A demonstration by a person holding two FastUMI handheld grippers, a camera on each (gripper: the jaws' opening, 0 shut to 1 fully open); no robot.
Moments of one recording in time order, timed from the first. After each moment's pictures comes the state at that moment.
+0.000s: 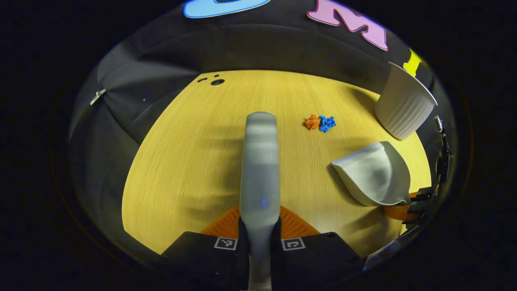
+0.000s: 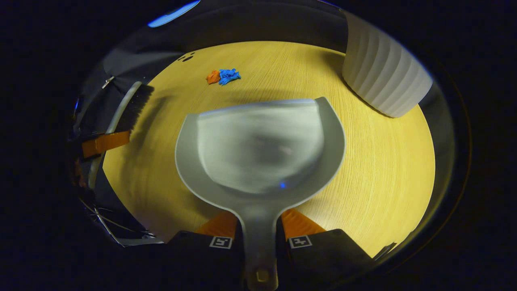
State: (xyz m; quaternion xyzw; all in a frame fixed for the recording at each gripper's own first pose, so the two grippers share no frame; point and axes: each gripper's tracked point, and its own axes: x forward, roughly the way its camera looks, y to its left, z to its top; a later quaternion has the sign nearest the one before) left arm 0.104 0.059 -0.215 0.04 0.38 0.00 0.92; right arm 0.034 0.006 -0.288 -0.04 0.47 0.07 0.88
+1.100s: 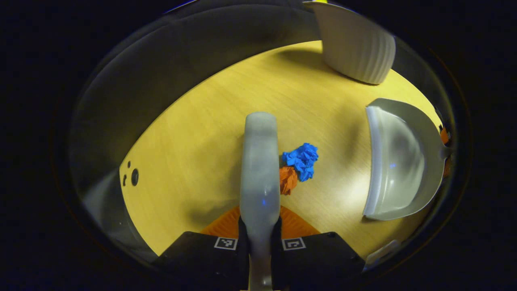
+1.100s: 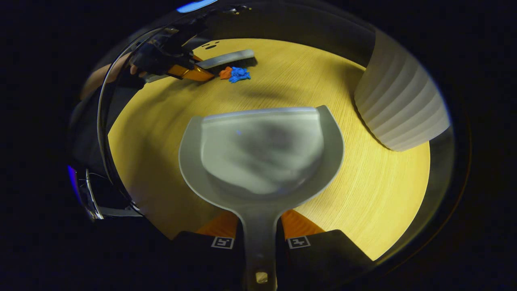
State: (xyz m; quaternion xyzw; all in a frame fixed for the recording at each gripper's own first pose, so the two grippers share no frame) left arm 0.269 -0.036 -0.223 0.34 0.38 -0.25 0.82; right arm 0.048 -0.029 -0.264 -0.11 0.47 0.14 0.86
